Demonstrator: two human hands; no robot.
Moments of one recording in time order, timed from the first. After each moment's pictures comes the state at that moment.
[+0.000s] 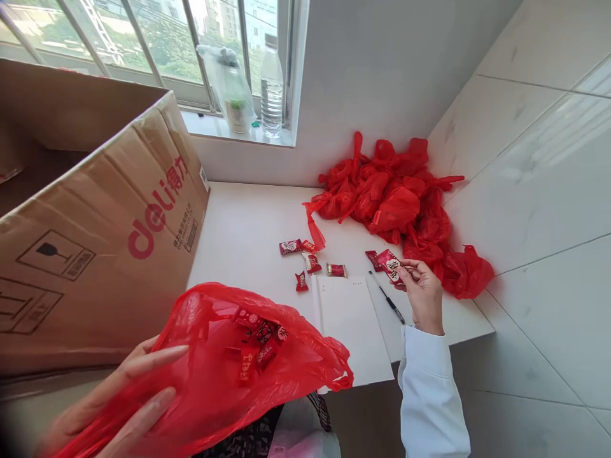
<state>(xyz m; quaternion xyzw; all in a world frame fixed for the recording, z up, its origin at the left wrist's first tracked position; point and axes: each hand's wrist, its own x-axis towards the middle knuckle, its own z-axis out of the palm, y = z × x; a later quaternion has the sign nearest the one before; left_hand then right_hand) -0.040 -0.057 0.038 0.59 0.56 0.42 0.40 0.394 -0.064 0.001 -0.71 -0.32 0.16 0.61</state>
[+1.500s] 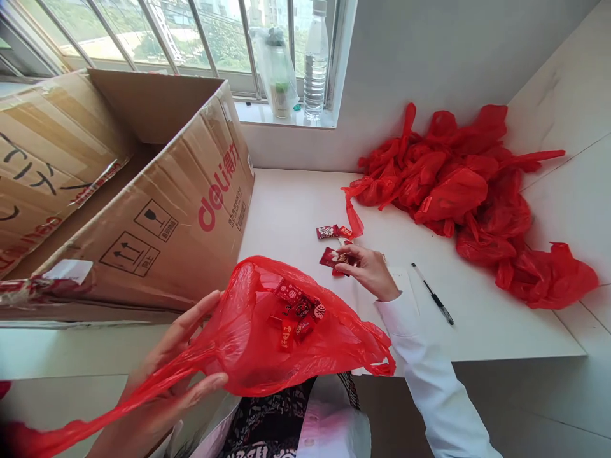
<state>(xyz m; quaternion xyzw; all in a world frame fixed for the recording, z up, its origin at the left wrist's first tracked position) -0.060 -0.066 0.050 0.61 0.51 0.39 0.47 0.275 0.009 -0.013 -0.63 -0.63 0.29 0.34</state>
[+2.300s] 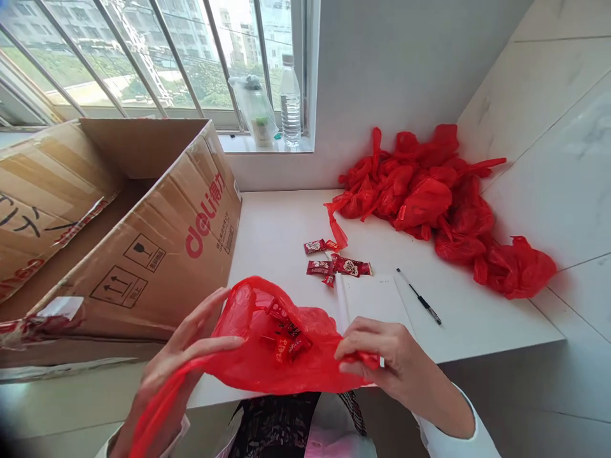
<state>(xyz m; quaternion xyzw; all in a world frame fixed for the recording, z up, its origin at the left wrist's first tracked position) -0.042 -0.045 0.064 0.71 0.43 0.40 0.39 0.258 -0.112 0.064 -0.50 -0.76 0.29 0.31</state>
